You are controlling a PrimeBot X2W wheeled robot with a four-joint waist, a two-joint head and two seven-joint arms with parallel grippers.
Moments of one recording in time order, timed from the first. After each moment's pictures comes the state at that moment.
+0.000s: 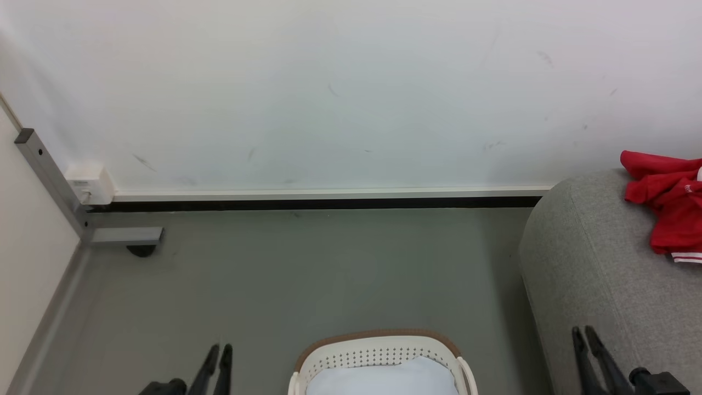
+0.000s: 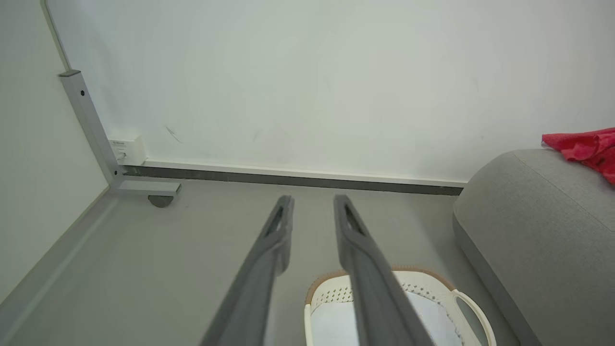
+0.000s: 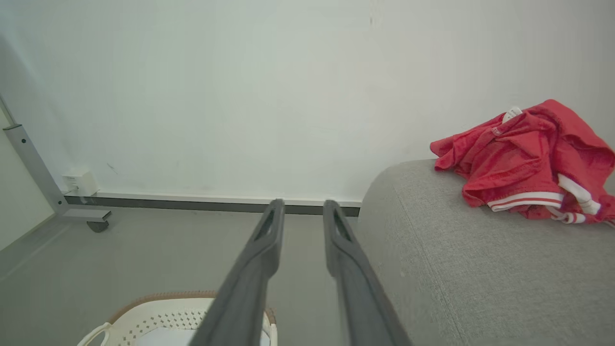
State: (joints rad) left arm -0.01 0.10 -0.13 0.30 -0.21 0.00 -0.26; right arm -0.03 -0.05 0.00 0.34 0.15 0.13 -0.26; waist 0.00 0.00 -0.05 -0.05
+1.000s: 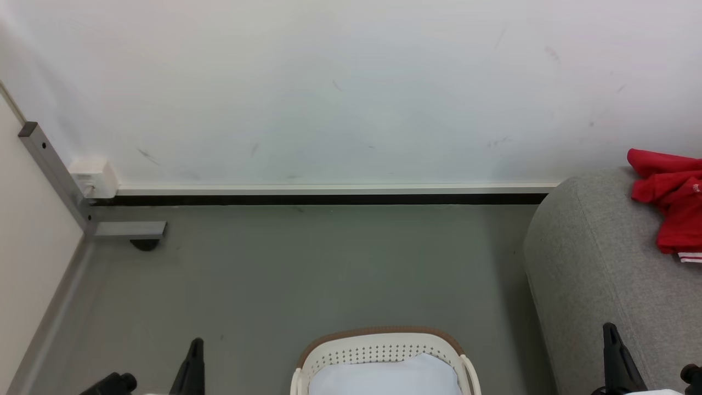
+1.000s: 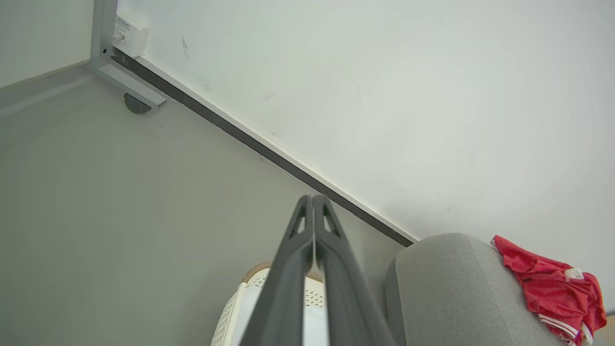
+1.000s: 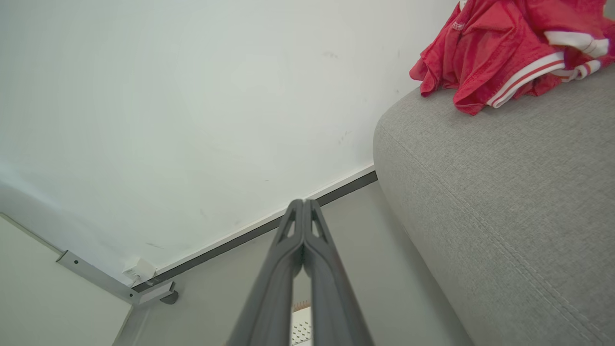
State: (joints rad) left arm -0.02 0.08 -0.05 0.30 -0.68 -0.04 -0.13; right arm -0.04 -0.04 -0.04 0.32 0.64 0.13 -0.13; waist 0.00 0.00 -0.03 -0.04
